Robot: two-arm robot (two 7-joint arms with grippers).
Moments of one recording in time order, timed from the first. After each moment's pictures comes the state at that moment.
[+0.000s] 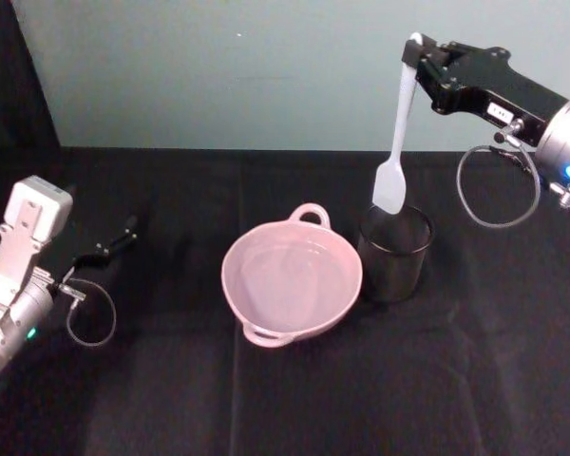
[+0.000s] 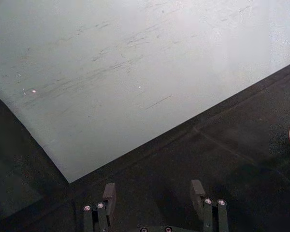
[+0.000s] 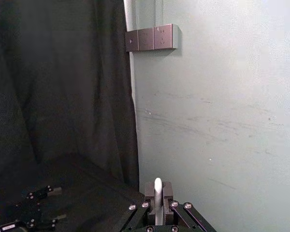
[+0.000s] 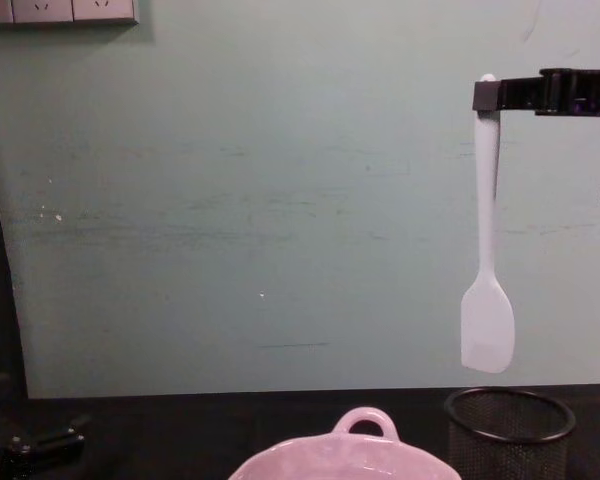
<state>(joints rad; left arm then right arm) -0.20 0.60 0.45 -1.41 -0.25 -0.12 0.03 0.43 0.59 -0.33 -1.73 0.68 0.25 0.36</state>
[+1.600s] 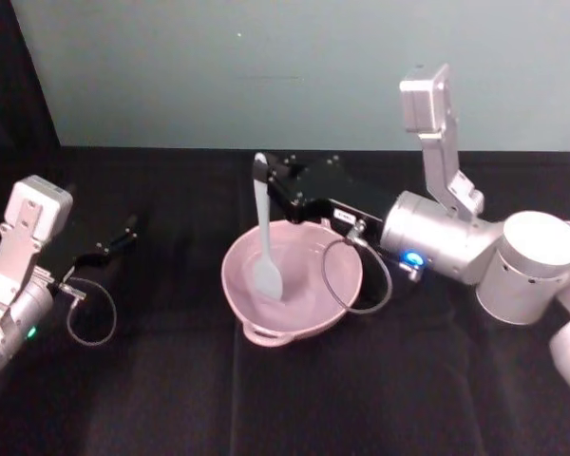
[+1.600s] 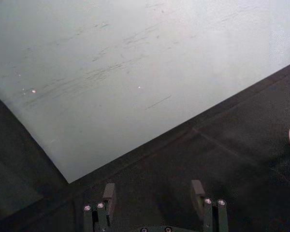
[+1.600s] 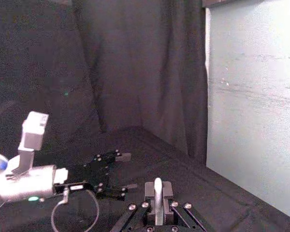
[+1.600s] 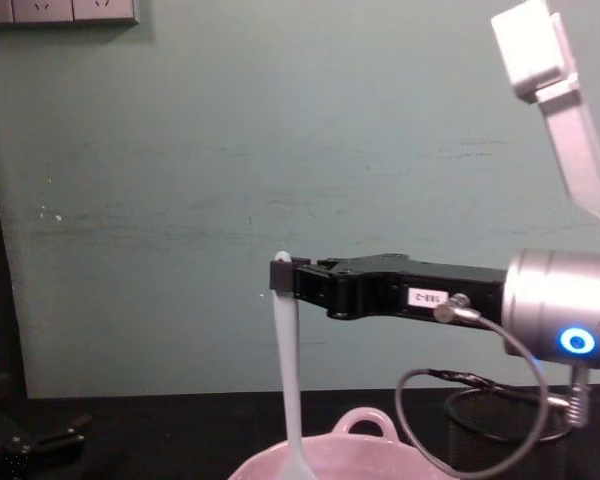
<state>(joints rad) -0.20 0.60 0.45 -1.41 -0.25 -0.12 0.03 0.49 0.37 -0.58 -1.42 0.55 0.07 0.55</state>
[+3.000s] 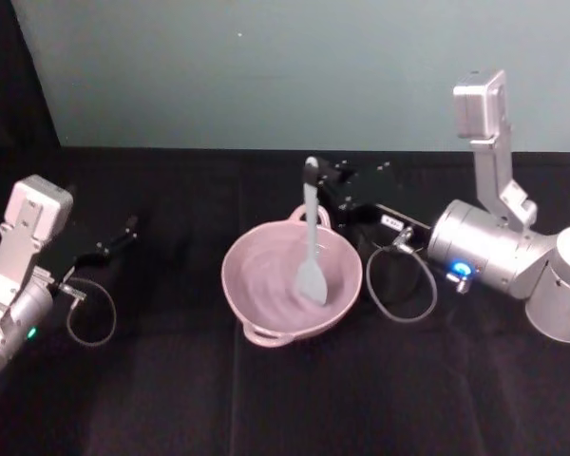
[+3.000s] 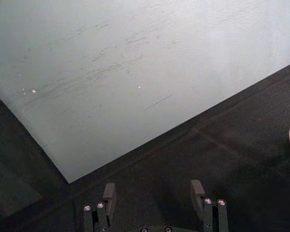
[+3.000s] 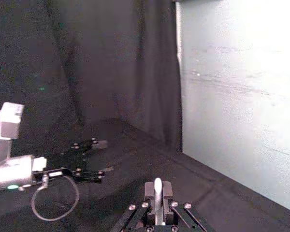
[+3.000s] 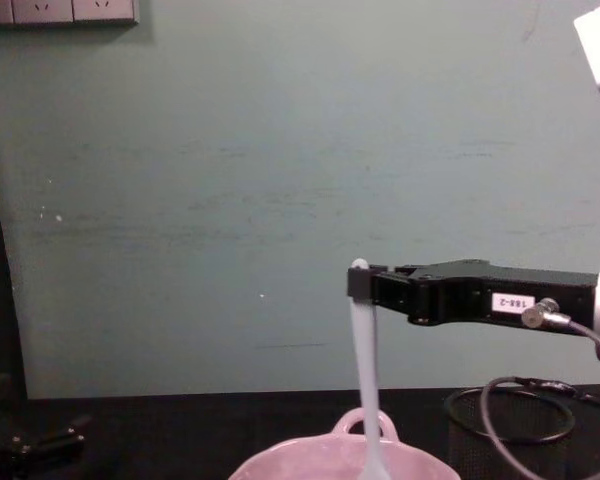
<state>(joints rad) -0.20 0.60 0.45 -1.41 -0.25 -0.12 0.03 0.40 0.45 -0.49 -1.53 0.55 0.13 0.50</state>
